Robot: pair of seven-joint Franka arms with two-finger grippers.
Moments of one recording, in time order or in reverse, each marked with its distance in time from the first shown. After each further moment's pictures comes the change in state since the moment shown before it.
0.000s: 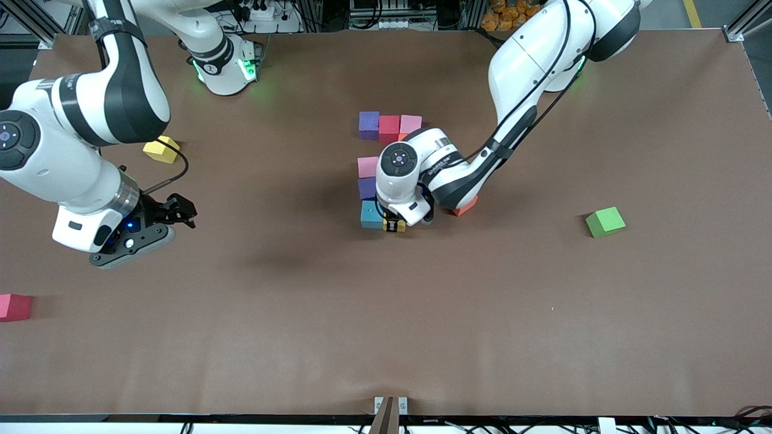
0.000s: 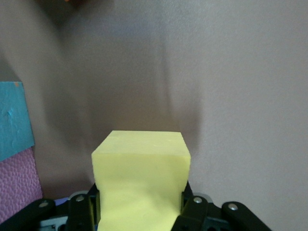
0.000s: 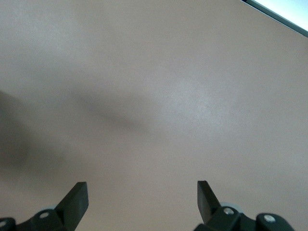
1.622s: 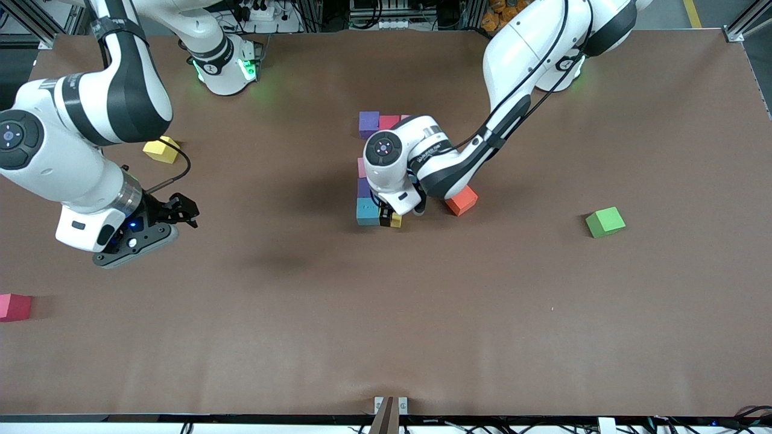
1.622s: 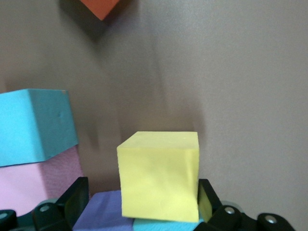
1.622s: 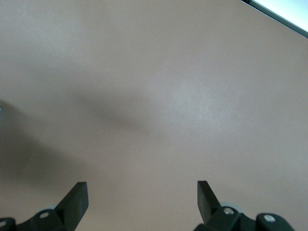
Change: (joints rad) left arm -0.013 -0.037 -0.042 0.027 0.000 -0.166 0.065; right arm 0.000 0.000 0.008 0.000 0.000 0.001 0.000
